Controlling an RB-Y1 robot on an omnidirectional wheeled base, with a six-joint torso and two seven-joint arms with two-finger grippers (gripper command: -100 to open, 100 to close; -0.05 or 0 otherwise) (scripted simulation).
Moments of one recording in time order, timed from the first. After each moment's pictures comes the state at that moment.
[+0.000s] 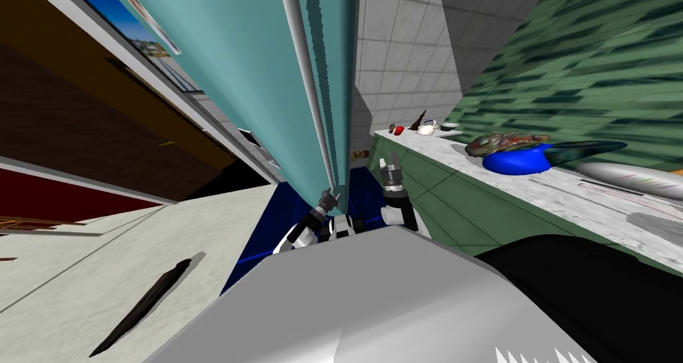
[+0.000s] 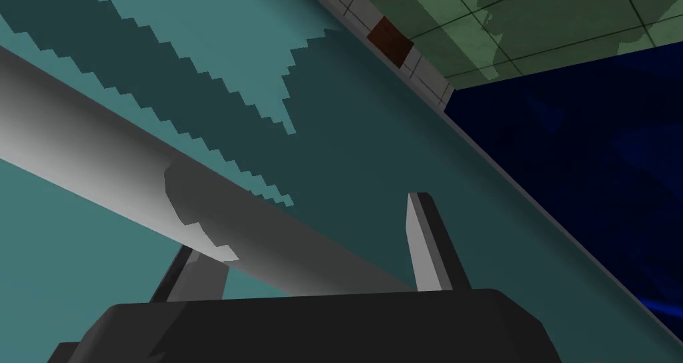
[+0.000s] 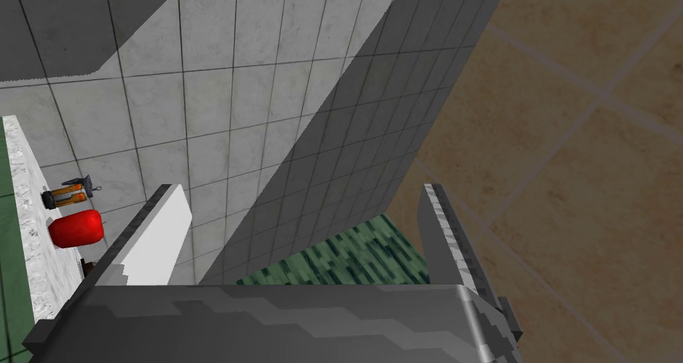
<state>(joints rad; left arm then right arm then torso) 0.26 0.46 -0.65 -2.08 0.38 0.08 0.60 0.52 -0.02 0.02 -2.29 0.05 -0.42 0.03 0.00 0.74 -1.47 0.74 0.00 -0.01</state>
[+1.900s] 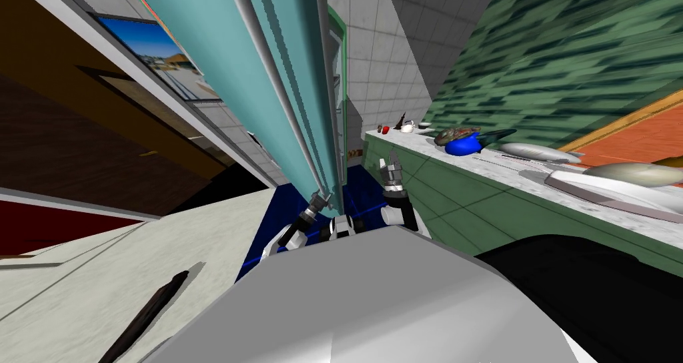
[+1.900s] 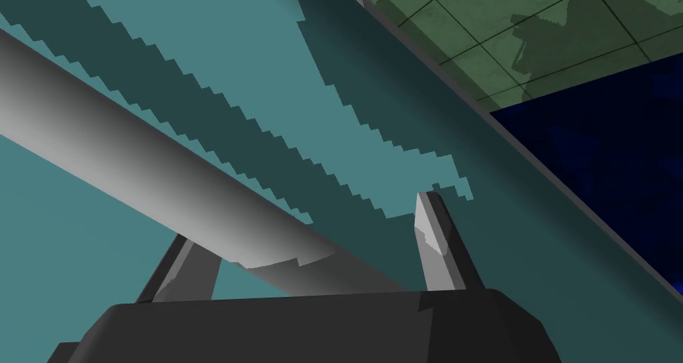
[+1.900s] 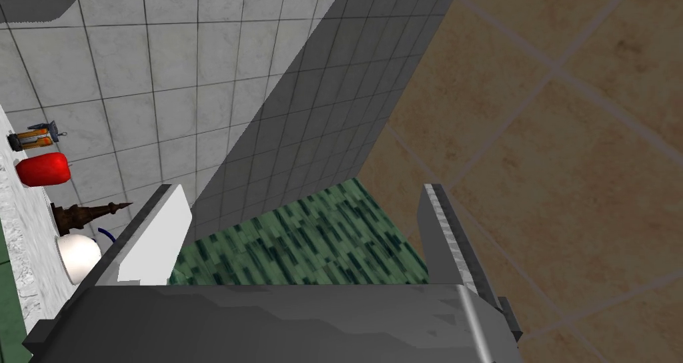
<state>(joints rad) 0.21 0.63 -0.63 -1.87 0.31 -0.29 0.83 0.52 -0.02 0.02 -2.29 0.05 -0.42 0.03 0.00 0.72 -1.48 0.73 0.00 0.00</state>
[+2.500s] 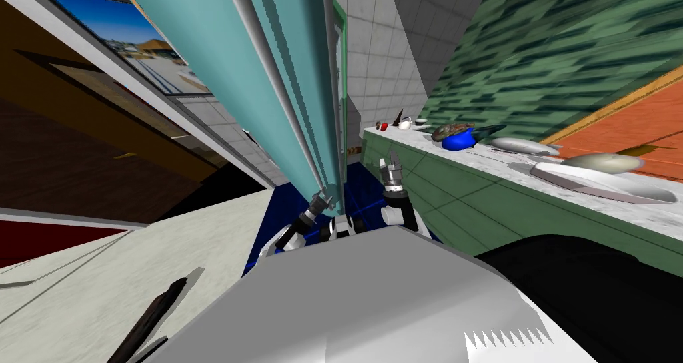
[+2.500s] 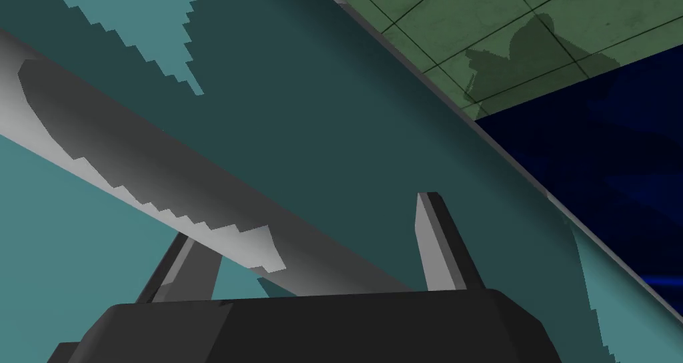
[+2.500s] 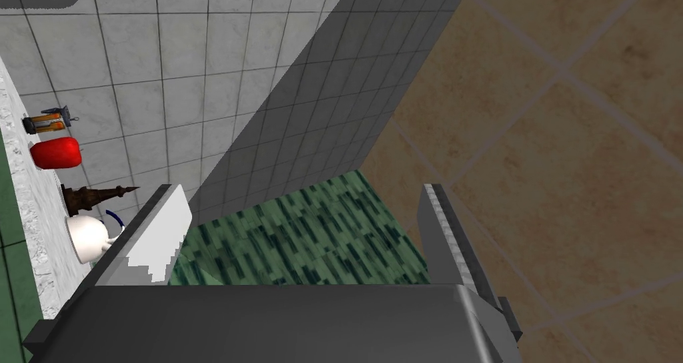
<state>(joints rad) 0.19 0.69 -0.67 -1.92 0.30 -0.29 0.86 0.52 -0.02 0.02 -2.29 0.05 -0.42 0.03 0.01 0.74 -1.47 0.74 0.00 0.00</state>
